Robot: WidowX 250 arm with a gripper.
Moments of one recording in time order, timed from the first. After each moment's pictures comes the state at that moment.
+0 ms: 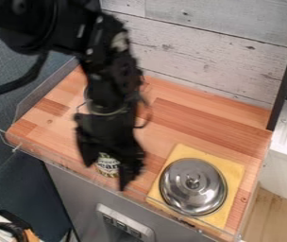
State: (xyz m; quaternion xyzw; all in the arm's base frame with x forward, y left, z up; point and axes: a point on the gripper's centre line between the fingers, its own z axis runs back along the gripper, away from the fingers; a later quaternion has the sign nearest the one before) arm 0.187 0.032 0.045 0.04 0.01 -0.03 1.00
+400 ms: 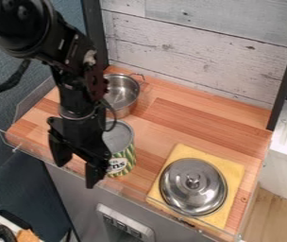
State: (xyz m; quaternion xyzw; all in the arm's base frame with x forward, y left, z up) arm 0.187 0.075 0.020 0.06 0.04 -0.04 1.00
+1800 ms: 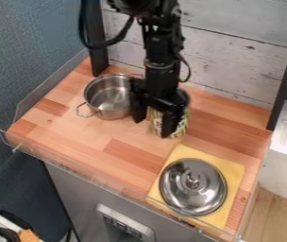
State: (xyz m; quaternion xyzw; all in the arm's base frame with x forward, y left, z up) arm 0.317 0.027 0.008 0.00 0.05 -0.09 0.99
